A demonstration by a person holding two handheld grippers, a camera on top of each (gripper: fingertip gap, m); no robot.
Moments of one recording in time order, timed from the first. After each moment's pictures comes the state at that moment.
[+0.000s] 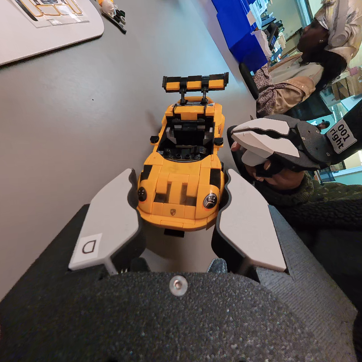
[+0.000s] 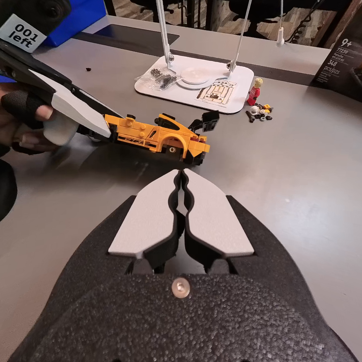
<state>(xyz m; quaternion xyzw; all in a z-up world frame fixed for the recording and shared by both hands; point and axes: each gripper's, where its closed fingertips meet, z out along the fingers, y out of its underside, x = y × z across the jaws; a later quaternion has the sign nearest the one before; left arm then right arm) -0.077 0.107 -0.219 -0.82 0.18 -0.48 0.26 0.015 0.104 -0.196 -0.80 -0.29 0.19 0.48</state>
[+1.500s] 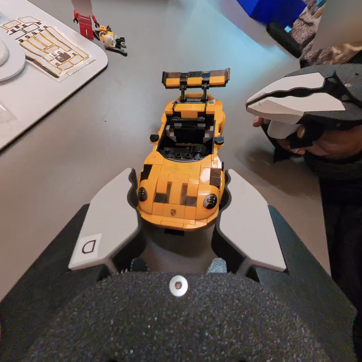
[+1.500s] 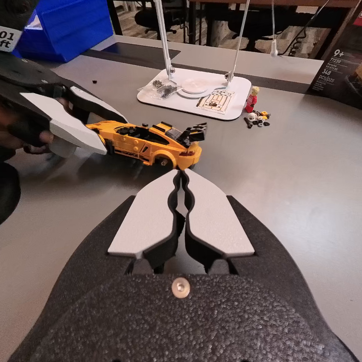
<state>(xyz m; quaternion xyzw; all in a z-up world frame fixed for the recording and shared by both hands) -0.085 0.104 -0.223 -0.82 0.29 -0.36 0.35 0.018 0.105 -0.193 -0.79 -0.29 0.21 0.50</state>
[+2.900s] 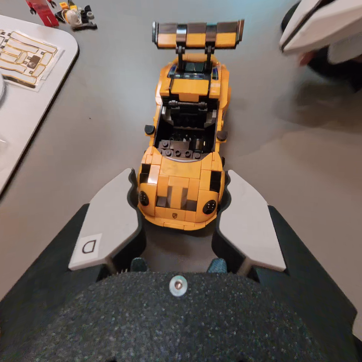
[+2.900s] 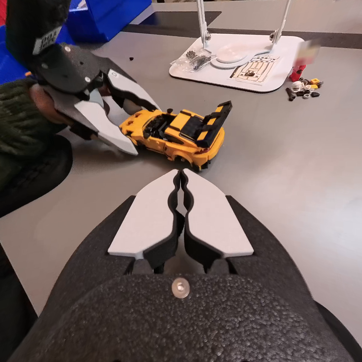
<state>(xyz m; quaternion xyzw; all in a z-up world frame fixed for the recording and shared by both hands) -0.084 0.094 -0.251 -0.80 0.44 -0.22 0.34 0.025 0.076 -0.200 -0.80 -0.33 0.29 0.41</state>
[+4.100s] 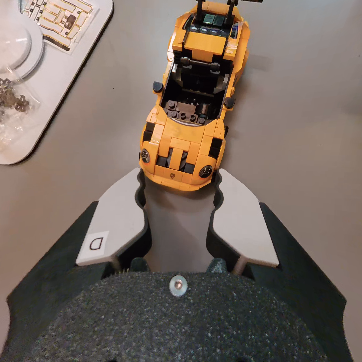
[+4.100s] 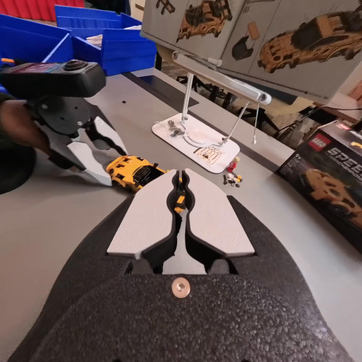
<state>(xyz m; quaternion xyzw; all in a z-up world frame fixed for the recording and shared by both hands) -0.099 0.093 -0.256 -0.86 0.37 -0.11 0.32 0.031 0.111 -0.113 -0.68 -0.43 0.19 0.56</state>
